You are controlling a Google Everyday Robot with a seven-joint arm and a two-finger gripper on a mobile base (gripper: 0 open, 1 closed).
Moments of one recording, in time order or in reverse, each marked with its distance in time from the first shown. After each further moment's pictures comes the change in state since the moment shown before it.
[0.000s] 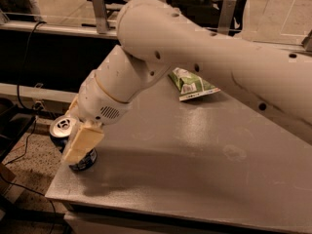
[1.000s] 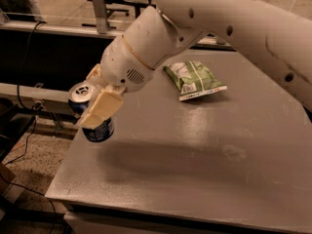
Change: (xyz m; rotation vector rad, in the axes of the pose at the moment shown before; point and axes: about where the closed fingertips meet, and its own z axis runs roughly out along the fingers) arm -0.002 -0.022 -0.068 0.010 -0.060 0.022
